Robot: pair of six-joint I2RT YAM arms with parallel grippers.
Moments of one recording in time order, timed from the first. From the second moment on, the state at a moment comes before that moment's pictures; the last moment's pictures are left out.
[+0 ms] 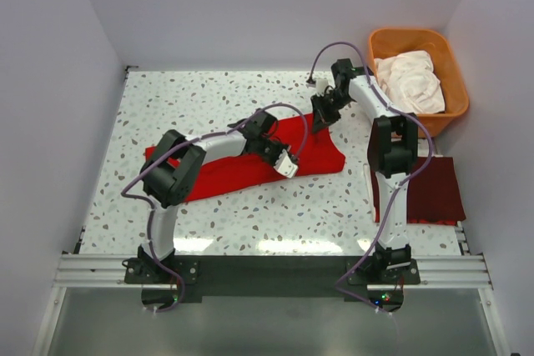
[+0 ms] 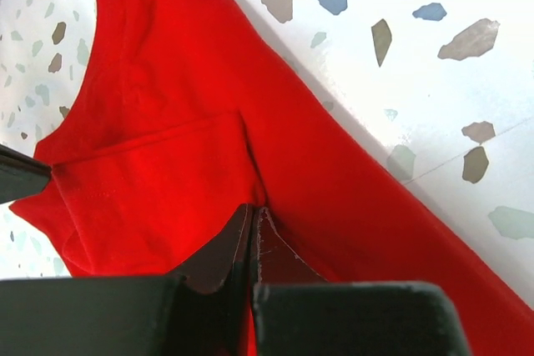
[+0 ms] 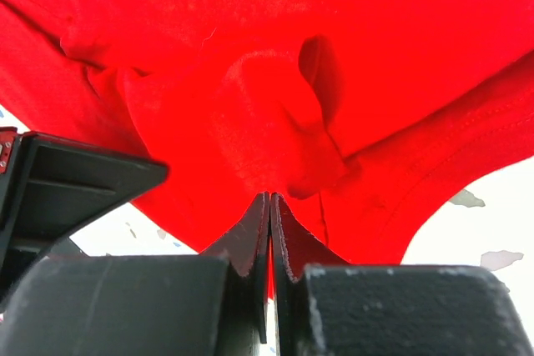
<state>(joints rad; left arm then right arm) -0.64 2.05 1.34 -0.28 0.69 1.49 0.18 2.32 2.05 -1.10 -0.54 -0.21</state>
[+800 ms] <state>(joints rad) -0.54 1.98 1.34 -0.40 0.71 1.60 0.18 2.32 2.03 -1.16 -0.54 -0.24</state>
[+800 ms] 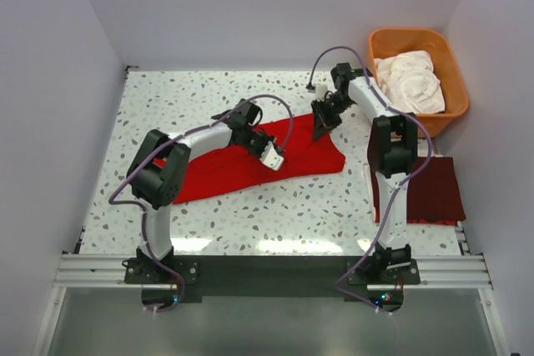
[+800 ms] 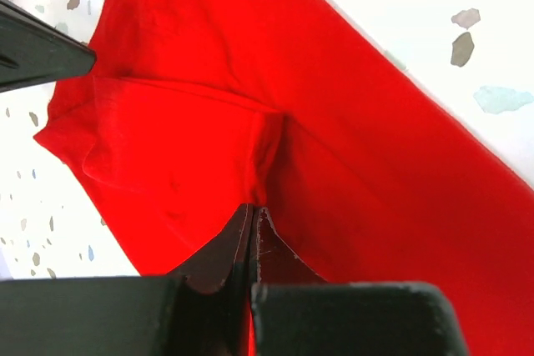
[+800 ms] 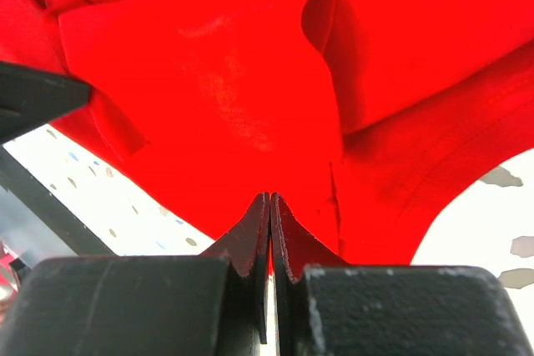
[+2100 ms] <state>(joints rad) -0.16 1.49 0.95 -0.74 0.62 1.34 0.43 2.58 2.40 -1.05 -0.03 -0.34</state>
